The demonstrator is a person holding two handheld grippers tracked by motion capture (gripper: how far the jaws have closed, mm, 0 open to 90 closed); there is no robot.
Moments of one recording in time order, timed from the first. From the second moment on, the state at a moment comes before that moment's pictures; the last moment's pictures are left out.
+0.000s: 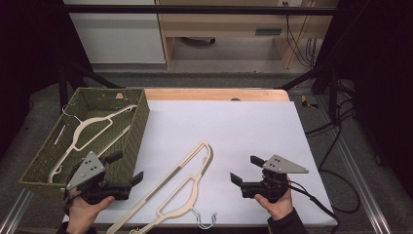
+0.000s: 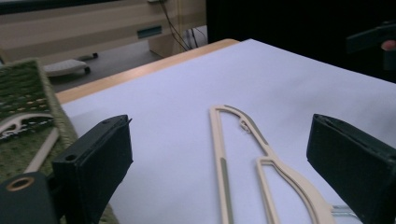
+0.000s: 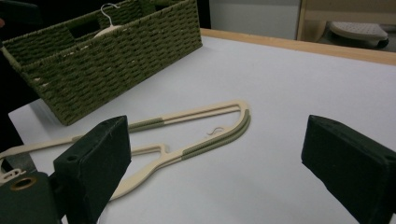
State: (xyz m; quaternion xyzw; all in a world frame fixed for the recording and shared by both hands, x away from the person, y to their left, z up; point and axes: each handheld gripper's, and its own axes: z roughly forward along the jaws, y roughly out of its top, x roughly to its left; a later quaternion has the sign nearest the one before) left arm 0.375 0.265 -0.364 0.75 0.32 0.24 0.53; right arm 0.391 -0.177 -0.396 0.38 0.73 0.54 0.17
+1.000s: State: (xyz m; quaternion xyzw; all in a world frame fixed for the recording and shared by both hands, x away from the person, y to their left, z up) left arm 0.364 0.243 -0.396 0.77 0.31 0.20 0.52; right arm 0.368 -0.096 -0.438 0.35 0.80 0.49 0.09
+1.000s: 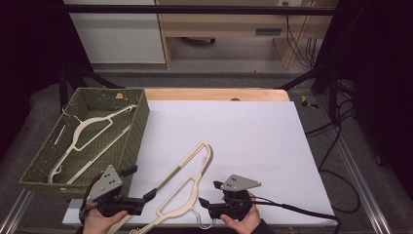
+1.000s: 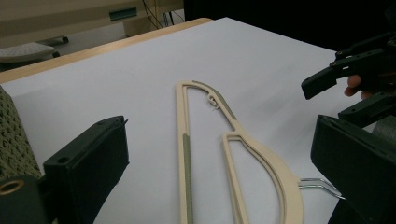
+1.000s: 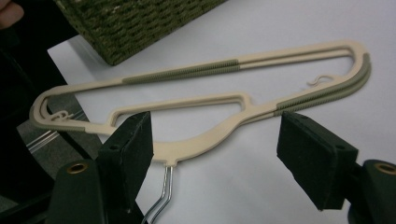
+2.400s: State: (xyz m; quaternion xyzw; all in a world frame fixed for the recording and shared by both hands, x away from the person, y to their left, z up) left arm 0.365 0.236 -0.405 0.78 0.31 0.19 0.51; right arm 0.360 -0.064 -0.484 0.34 0.85 0.41 0.03
